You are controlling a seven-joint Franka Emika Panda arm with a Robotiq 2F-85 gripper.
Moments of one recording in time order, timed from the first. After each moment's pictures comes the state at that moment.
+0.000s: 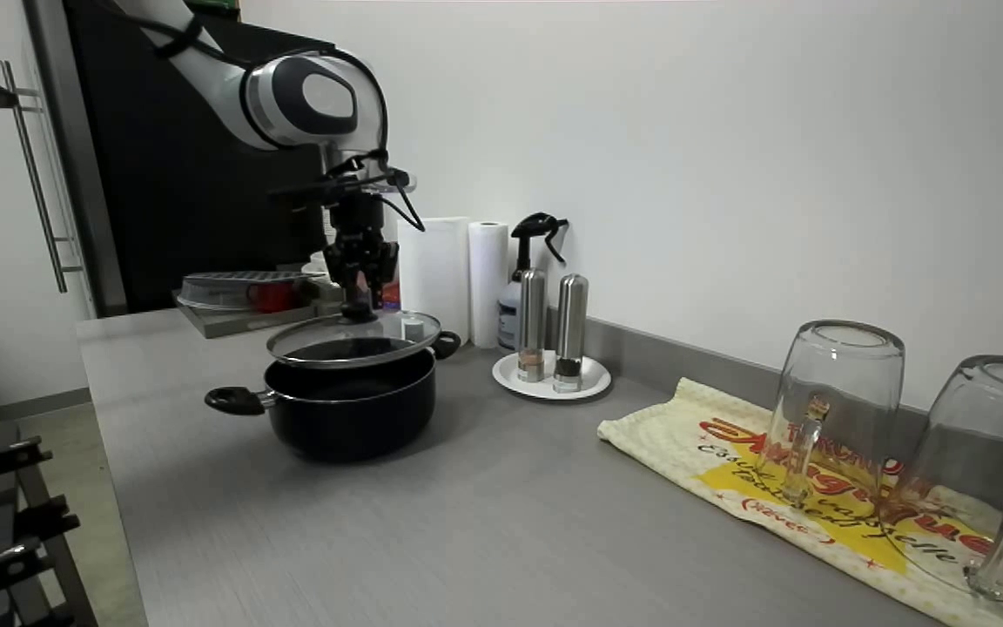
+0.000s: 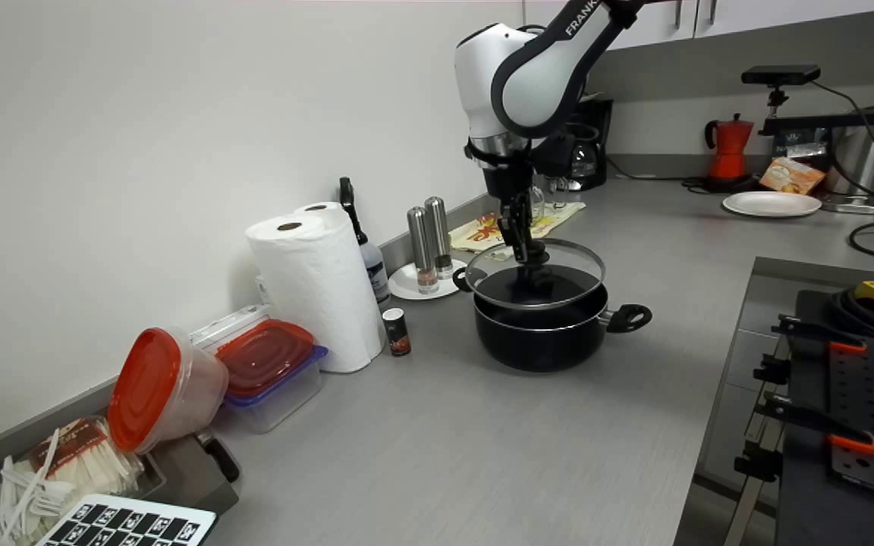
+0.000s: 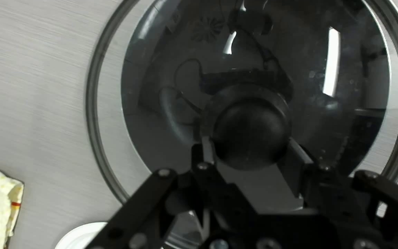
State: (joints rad) arm 0.03 0.37 0.05 -1.97 -0.25 2.25 -0.04
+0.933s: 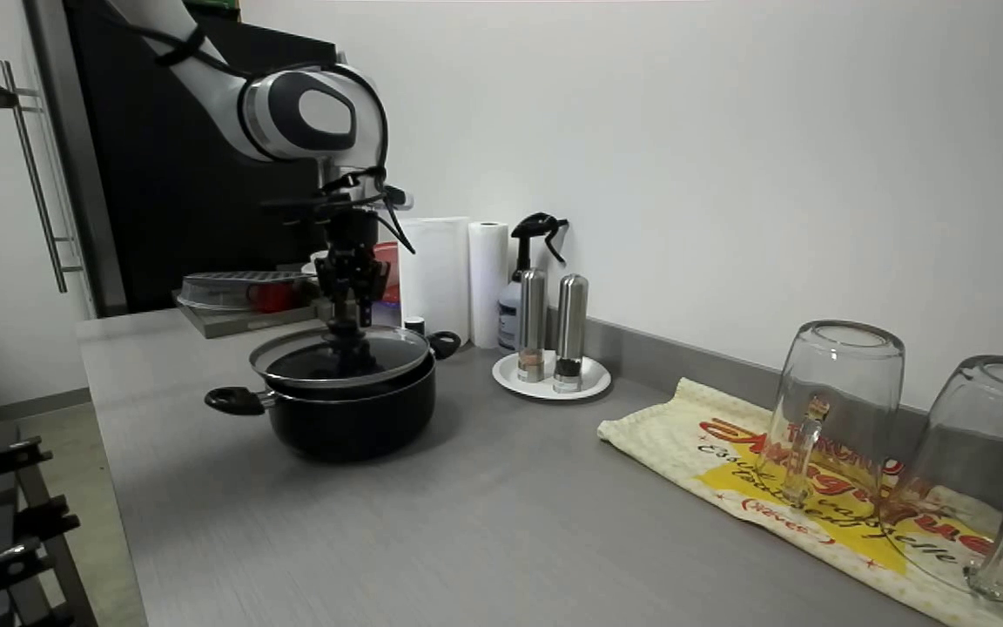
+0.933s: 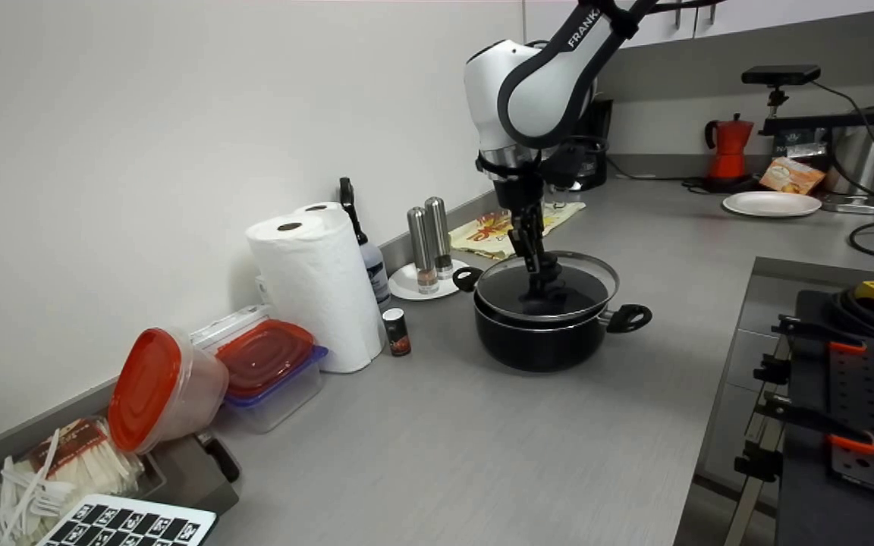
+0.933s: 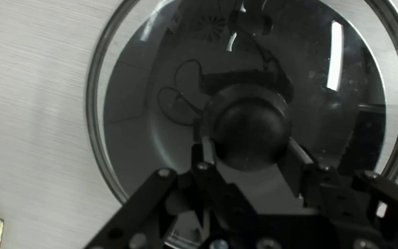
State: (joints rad) arm 0.02 0.38 0.05 -2.01 -0.21 2.25 -0.05
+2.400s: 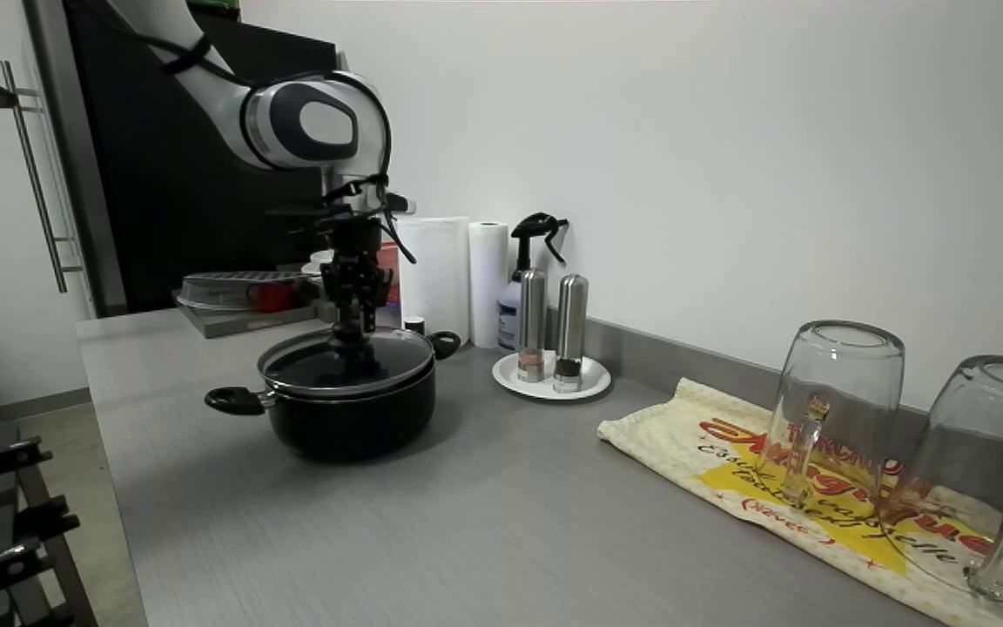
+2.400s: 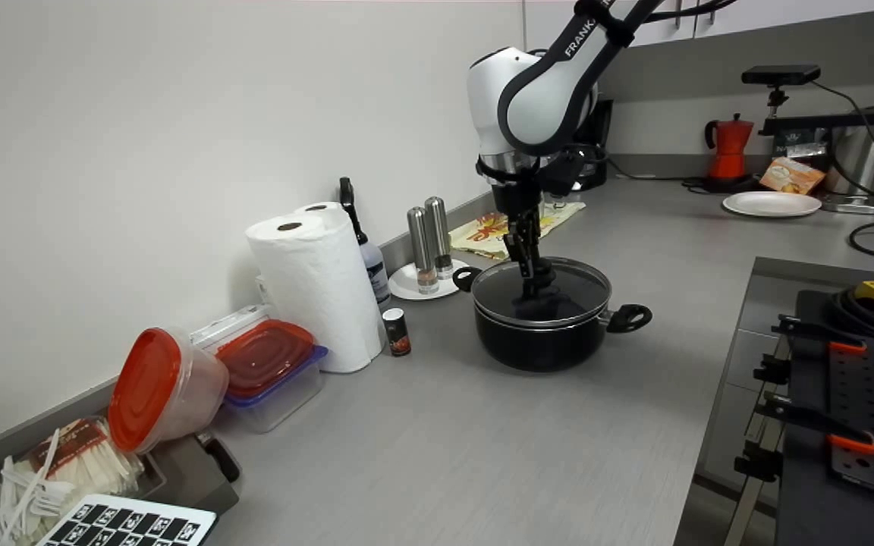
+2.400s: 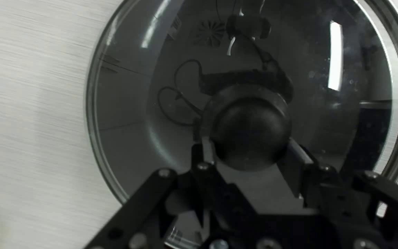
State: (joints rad) arm 0.01 0.40 0.05 -2.01 -0.18 2.31 -0.04
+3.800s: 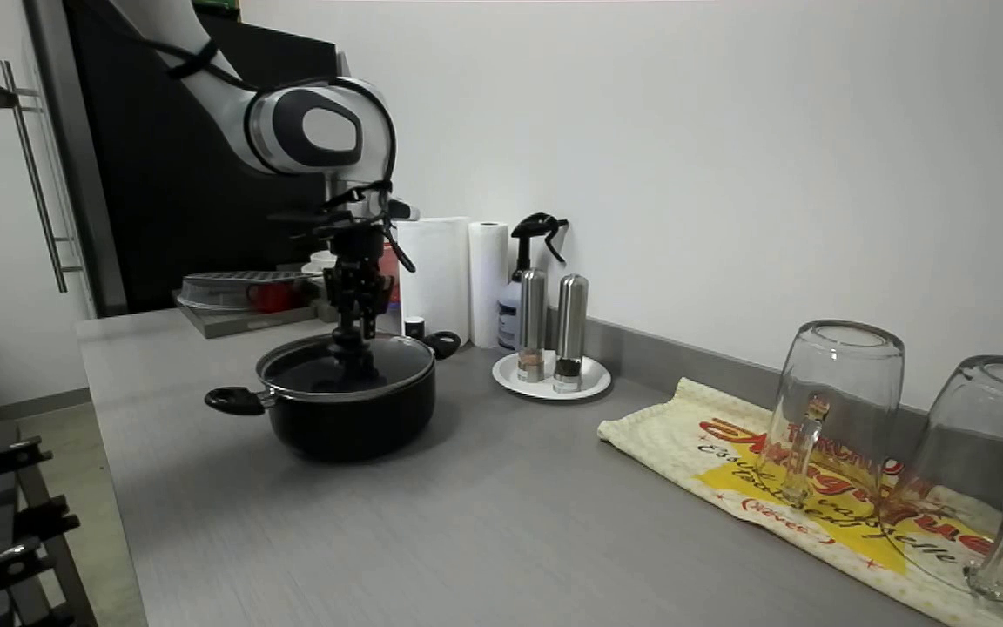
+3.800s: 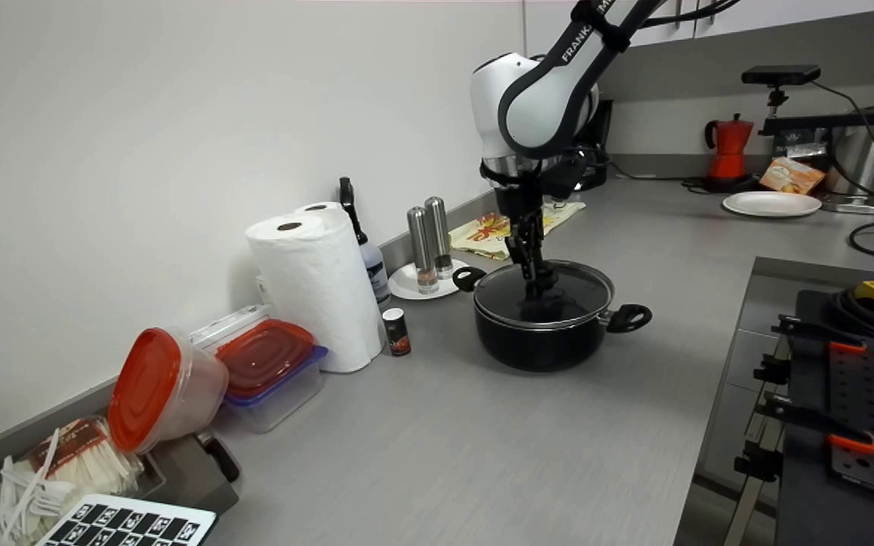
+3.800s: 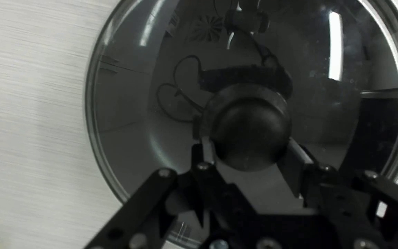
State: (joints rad) arm 0.01 0.41 0.03 -2.00 -0.15 2.31 -0.03
